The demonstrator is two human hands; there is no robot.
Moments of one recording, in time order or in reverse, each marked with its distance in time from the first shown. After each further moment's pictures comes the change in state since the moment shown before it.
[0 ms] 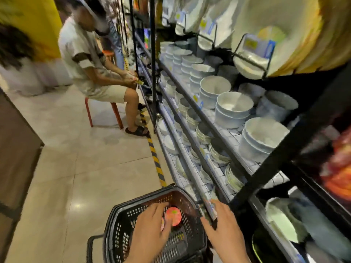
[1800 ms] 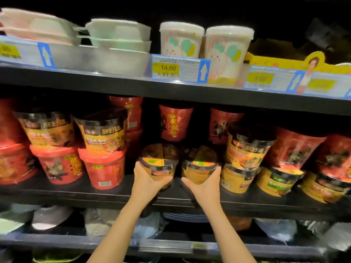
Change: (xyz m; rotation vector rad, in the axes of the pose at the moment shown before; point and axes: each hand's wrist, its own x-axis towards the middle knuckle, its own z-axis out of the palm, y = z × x) left_hand -0.233 0.582 0.146 -0.769 -0.564 0.510; right_hand -0.532 0.302 -0.229 0.491 1.294 0.796
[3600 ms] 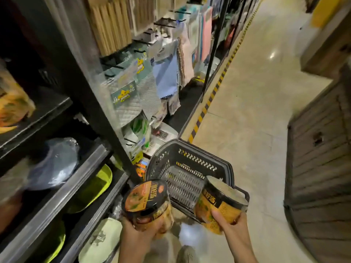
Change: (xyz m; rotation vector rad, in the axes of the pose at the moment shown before) left_hand -0.359 0.006 0.391 -0.240 -1.103 -0.526; right_hand -0.298 0.322 -0.368 0.549 1.163 0.836
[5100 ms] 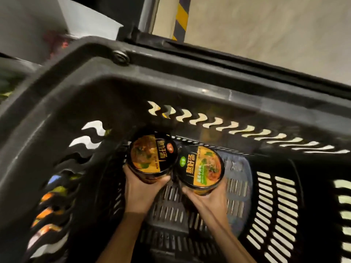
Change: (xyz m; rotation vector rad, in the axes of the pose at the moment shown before) left_hand 0.618 -0.414 0.078 0.844 -0.117 -0.073; right_hand 0.521 0.464 0.147 -0.459 0.148 0.161
